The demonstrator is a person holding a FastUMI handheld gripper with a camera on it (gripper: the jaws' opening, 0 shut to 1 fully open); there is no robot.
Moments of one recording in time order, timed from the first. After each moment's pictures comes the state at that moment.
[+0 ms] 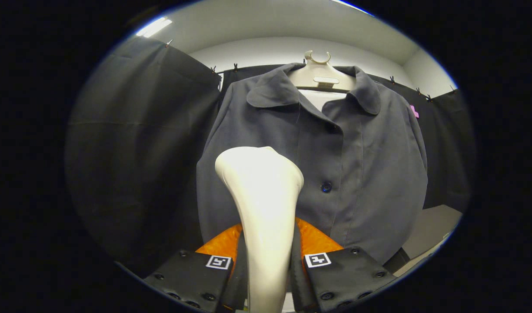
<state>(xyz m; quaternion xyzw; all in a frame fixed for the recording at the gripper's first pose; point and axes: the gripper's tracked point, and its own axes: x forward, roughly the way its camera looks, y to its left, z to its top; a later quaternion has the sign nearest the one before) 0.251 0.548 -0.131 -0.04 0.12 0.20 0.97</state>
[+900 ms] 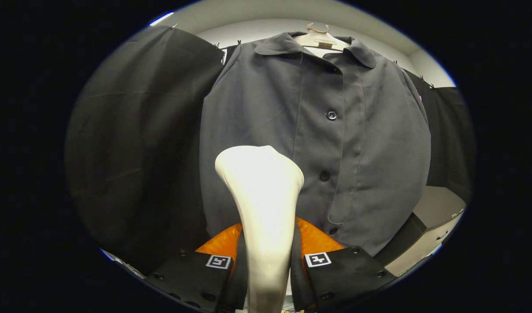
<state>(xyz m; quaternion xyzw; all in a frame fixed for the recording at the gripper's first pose) 0.214 0.530 -0.226 -0.07 0.21 0.20 0.95</state>
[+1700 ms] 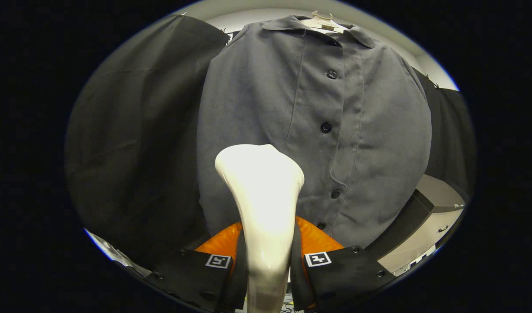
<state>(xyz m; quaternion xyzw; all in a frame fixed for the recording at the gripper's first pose) 0.186 0.507 -0.286 -0.10 0.25 0.20 0.94</state>
